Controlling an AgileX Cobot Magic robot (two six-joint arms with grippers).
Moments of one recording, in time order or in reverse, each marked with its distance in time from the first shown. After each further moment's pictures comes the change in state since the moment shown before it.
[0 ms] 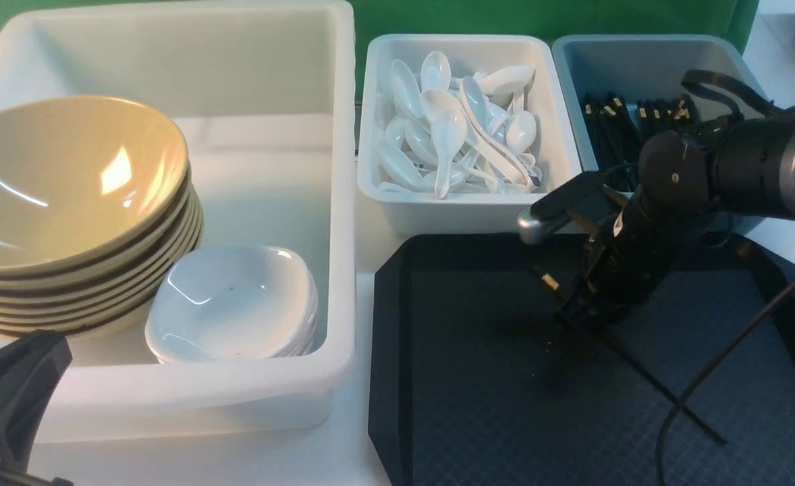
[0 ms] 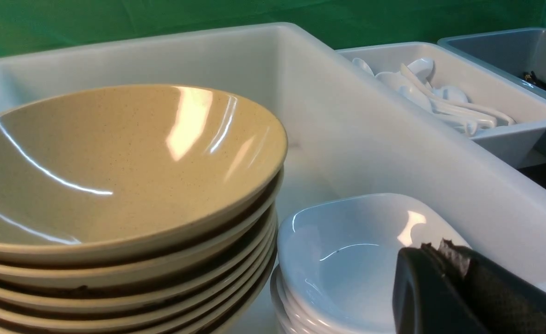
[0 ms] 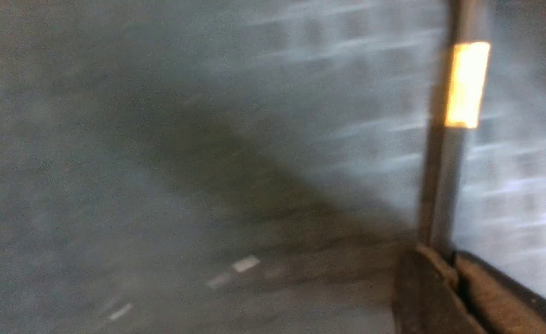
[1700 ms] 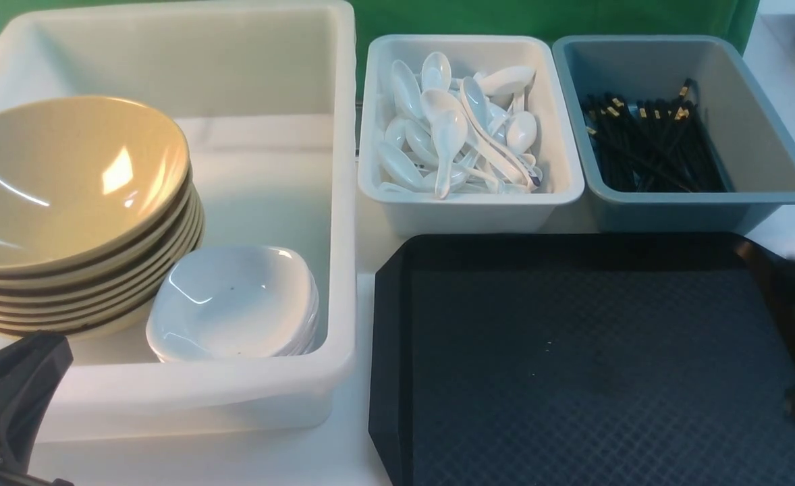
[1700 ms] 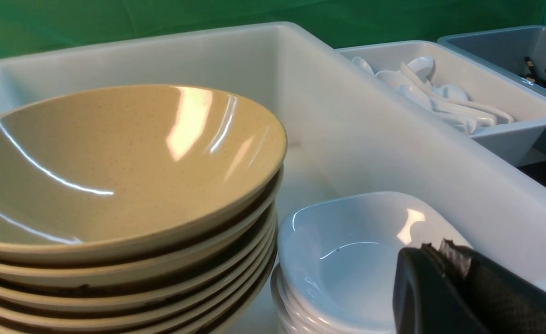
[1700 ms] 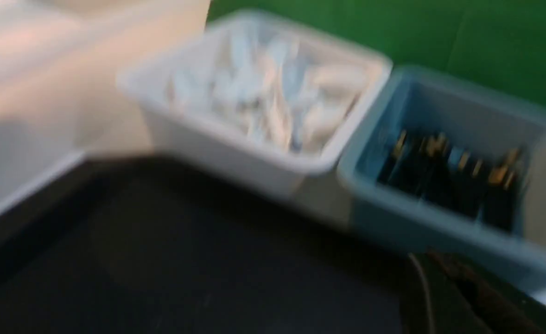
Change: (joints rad) right arm -0.057 -1.207 0.924 -0.080 -0.721 0.181; left arm 0.000 0.000 0.000 0.004 0.002 0.002
